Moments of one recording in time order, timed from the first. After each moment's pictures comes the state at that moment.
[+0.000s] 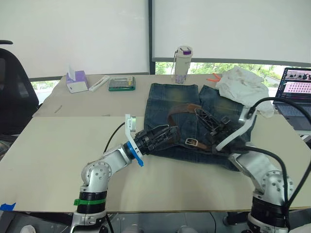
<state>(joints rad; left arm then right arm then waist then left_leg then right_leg) -0.41 0.09 0.13 -0.19 -1.05 0.88 -0.48 -0.33 -0.24 -0.33 -0.37 1.57 0.83 -0.13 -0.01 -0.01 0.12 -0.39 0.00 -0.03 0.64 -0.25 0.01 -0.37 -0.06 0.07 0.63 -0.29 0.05</state>
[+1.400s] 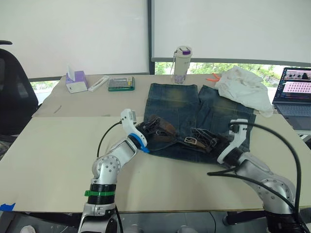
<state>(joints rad) -0.47 0.06 0.07 -0.08 -0.86 0.68 -0.06 -0.15 -0.55 -0.10 -0.40 0.93 0.63 0.23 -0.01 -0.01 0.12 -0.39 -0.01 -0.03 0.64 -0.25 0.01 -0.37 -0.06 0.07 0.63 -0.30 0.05</state>
